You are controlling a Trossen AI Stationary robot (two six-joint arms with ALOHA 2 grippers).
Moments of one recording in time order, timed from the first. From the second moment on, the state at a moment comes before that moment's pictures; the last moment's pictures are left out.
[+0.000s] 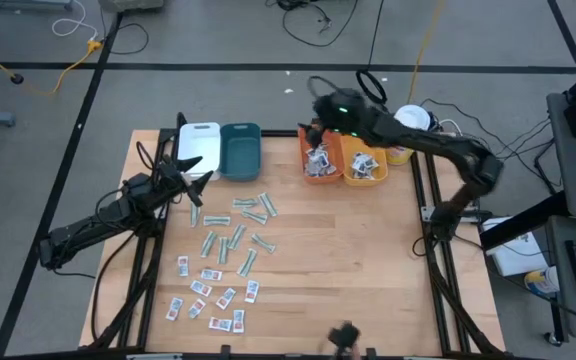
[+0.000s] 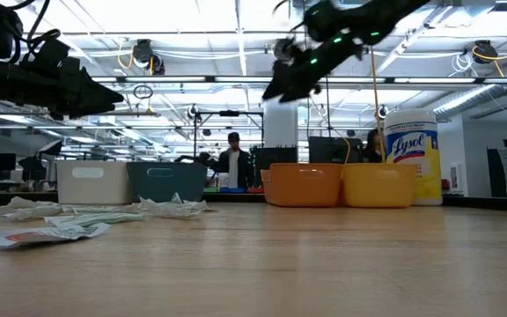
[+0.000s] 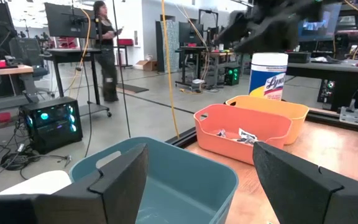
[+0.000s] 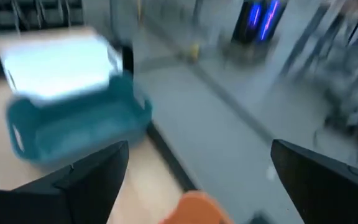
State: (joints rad) left arm 0.47 0.03 0.02 0.06 -0.18 -0.01; right arm -0.57 1.62 1.26 -0.02 0.05 -0.13
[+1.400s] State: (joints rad) left arm 0.47 0.03 0.02 0.06 -0.18 -0.01; right arm -0.54 0.45 0.02 0.55 0.07 0.13
